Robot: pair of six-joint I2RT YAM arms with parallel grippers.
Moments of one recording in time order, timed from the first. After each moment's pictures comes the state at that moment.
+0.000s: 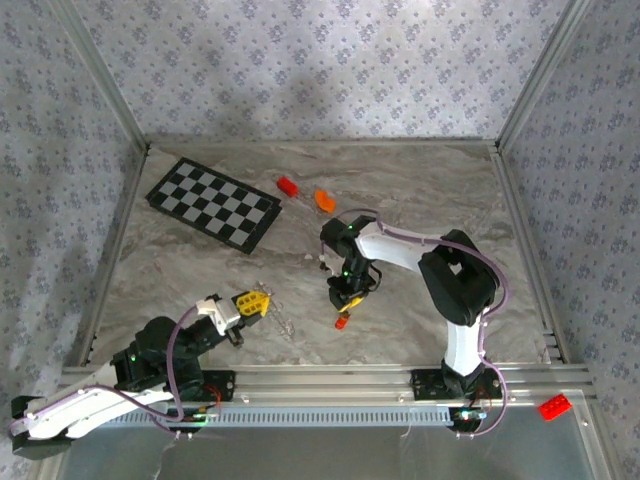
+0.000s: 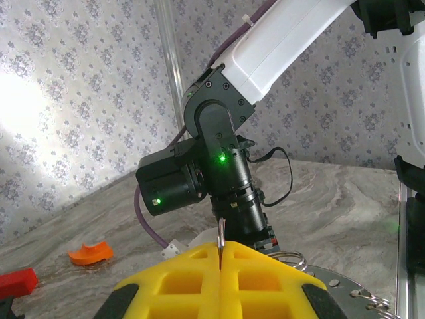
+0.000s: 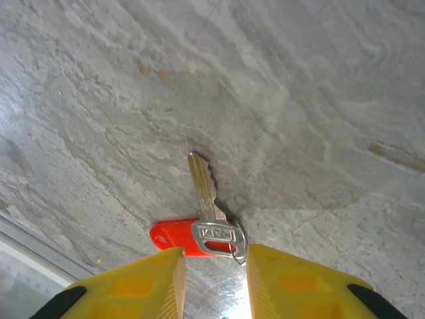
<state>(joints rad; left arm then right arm) -1.19 0.05 0.27 -0.13 -0.16 0.12 0.76 1.88 1.26 -1.05 -0.34 0.13</state>
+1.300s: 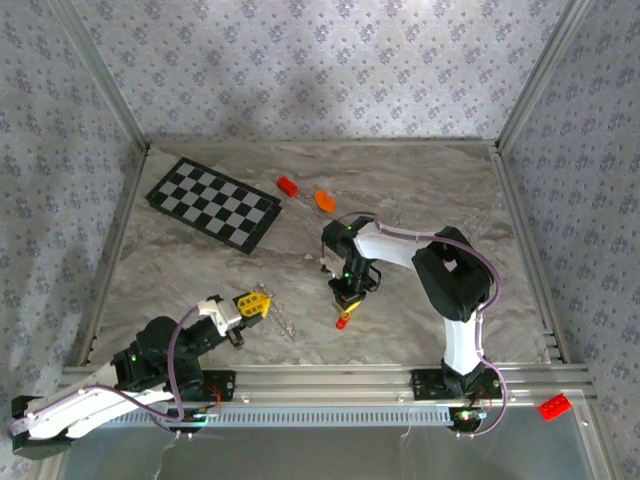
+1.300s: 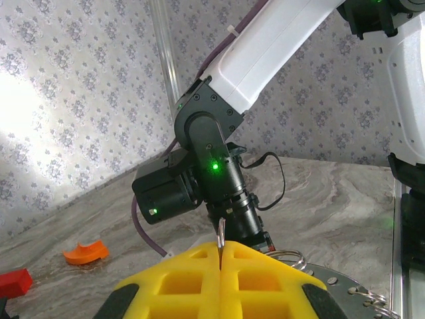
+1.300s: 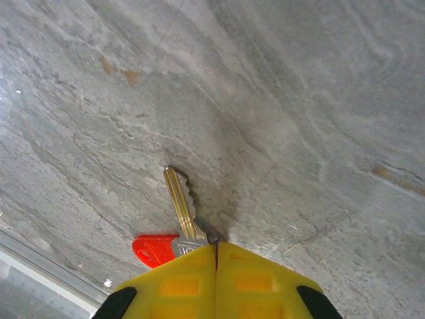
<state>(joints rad) -1.19 0.05 0.27 -0.13 -0.15 0.12 0.74 1.91 1.25 -1.04 -0.34 0.08</state>
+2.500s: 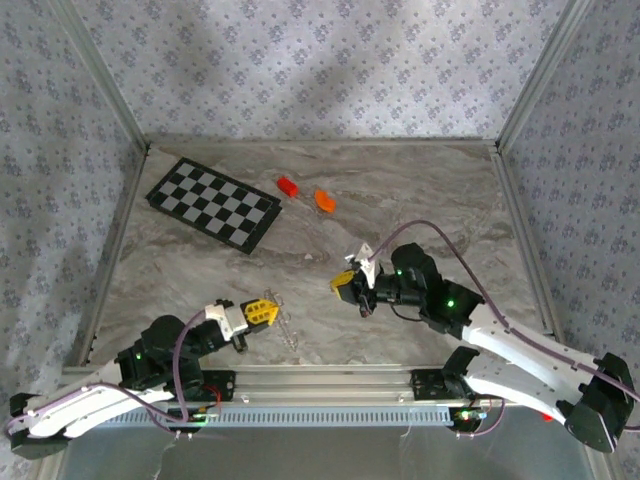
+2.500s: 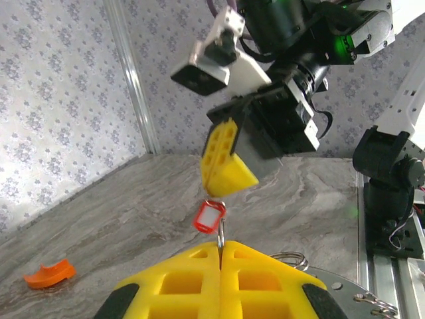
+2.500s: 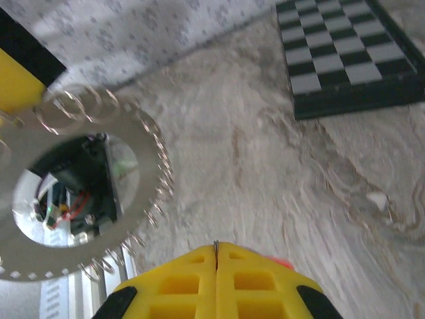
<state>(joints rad) -1.19 0.11 0.26 -0.08 -0.03 0.15 0.85 0.87 0.61 -0.10 -0.40 0.11</state>
